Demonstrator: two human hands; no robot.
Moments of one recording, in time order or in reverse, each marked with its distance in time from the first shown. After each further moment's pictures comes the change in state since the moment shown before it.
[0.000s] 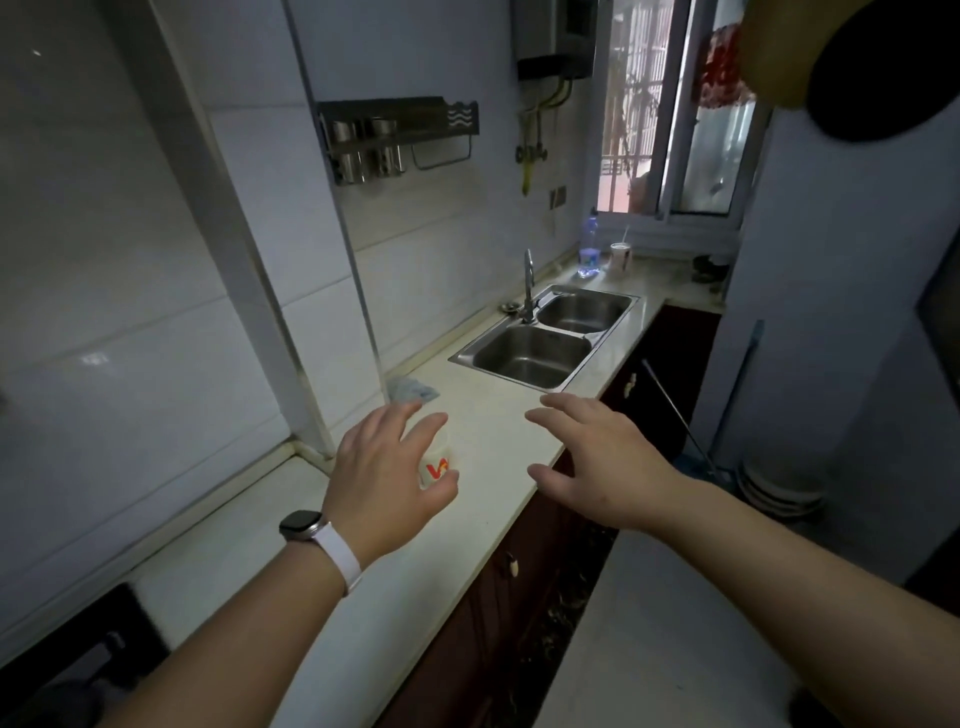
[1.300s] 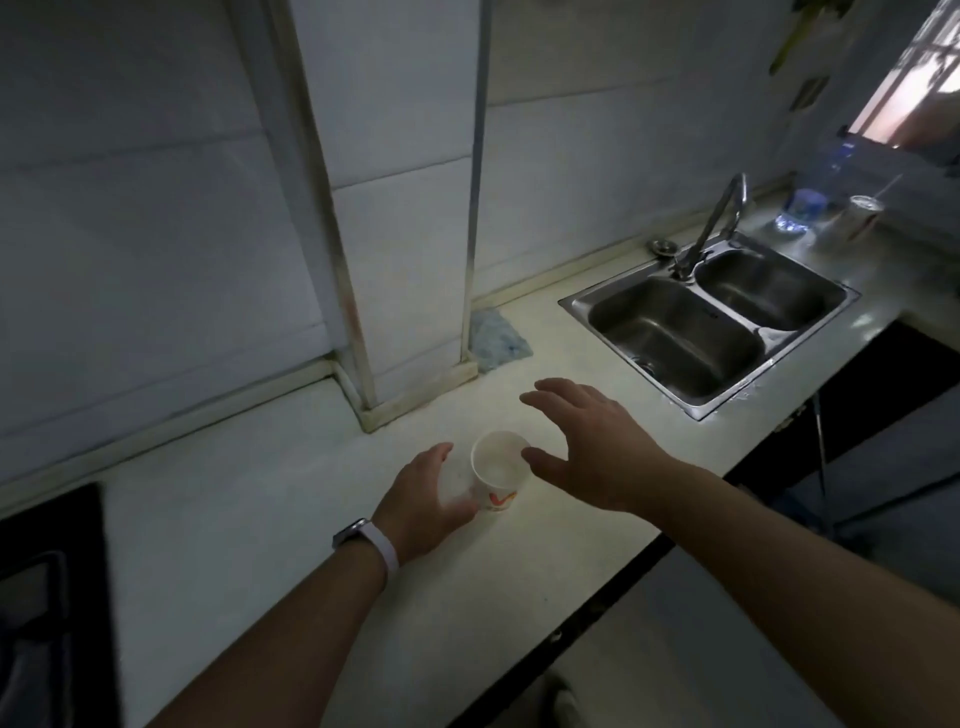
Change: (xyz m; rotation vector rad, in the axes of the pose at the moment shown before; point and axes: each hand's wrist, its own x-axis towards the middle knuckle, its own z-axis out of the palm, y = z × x) left_hand 0.101 -0.175 0.255 -0.606 -0.437 -0.709; right_hand 0.305 0.038 0.182 0.076 -0.358 -0.262
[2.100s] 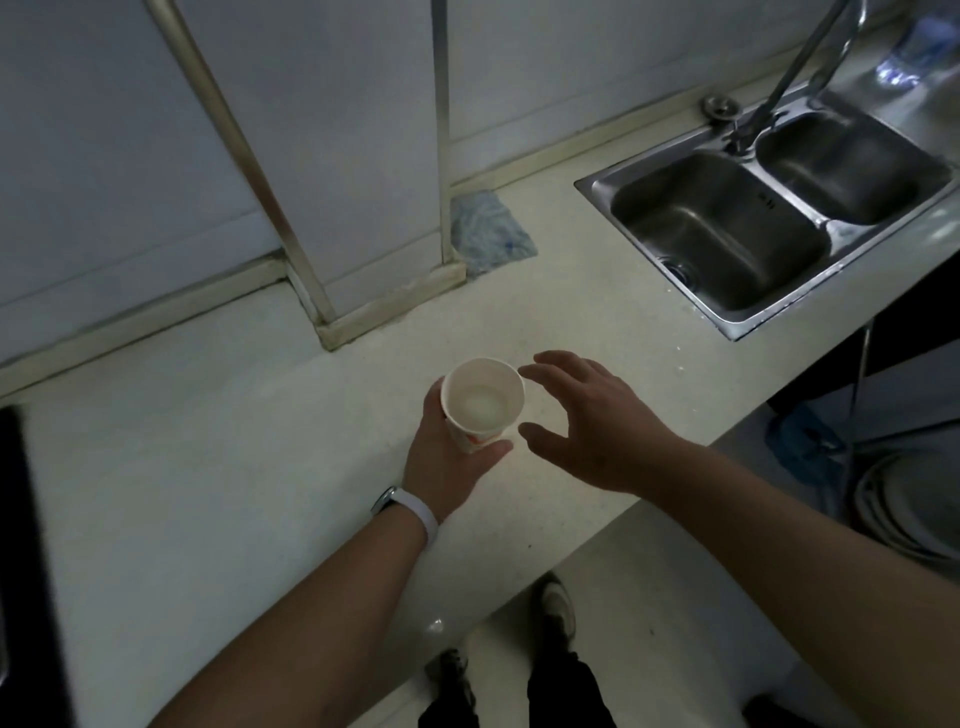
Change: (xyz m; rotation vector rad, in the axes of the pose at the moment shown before) left_hand 0.051 -0.008 0.107 -0.433 0.264 -0.015; right_hand 0.014 0.066 0.078 0.107 -0.179 0.019
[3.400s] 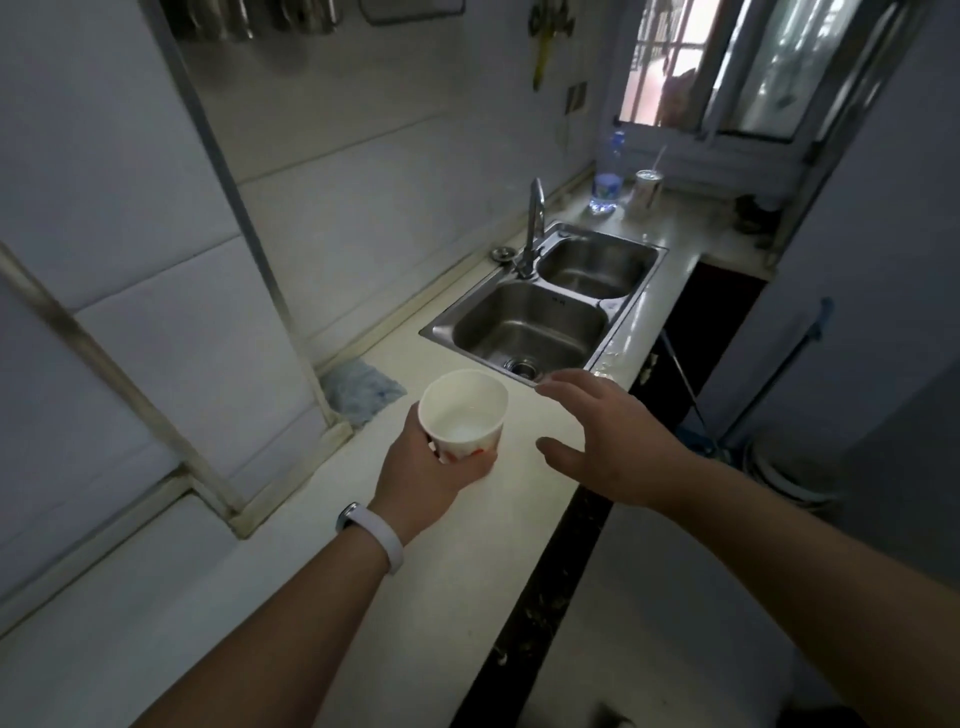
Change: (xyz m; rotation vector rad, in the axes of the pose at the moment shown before) left_hand -0.005 0.179 0.009 -0.044 -0.308 0.355; right_hand -0.139 0.018 -0.111 -0.030 0.442 0.278
